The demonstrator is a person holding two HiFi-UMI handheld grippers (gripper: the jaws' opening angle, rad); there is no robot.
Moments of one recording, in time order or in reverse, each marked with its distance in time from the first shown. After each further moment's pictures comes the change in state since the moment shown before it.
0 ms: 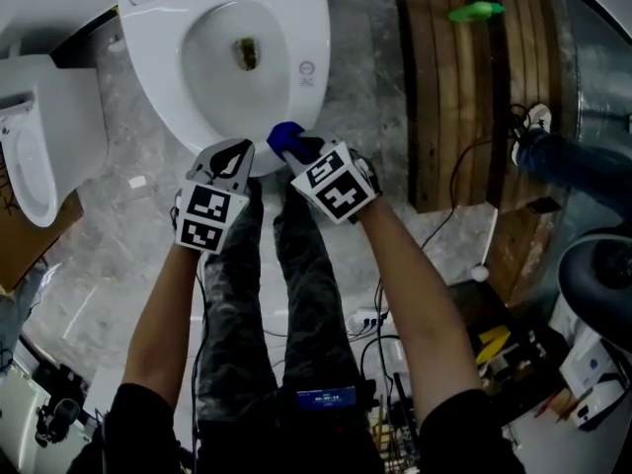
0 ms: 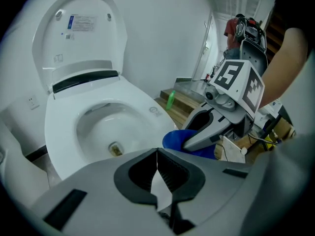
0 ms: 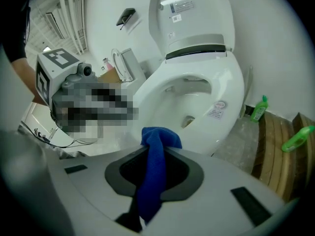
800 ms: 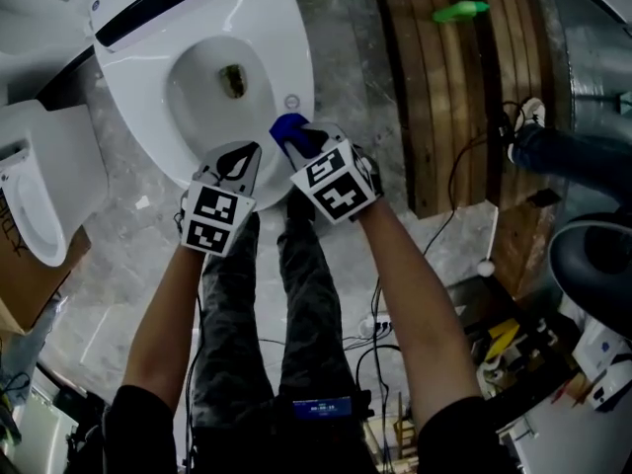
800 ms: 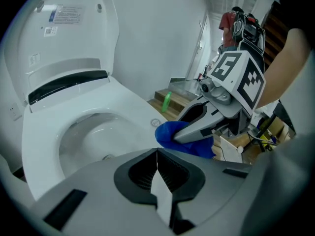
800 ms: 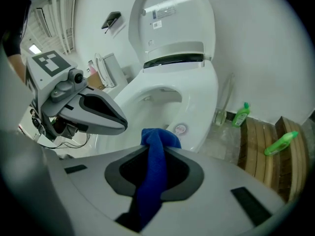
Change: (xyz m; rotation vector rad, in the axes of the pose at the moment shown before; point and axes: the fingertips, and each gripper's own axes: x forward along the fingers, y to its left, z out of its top) left arm 0.049 0.019 0.054 0.055 0.005 -0.089; right arm -0.008 -0.079 0.044 0.060 -0.041 -0.160
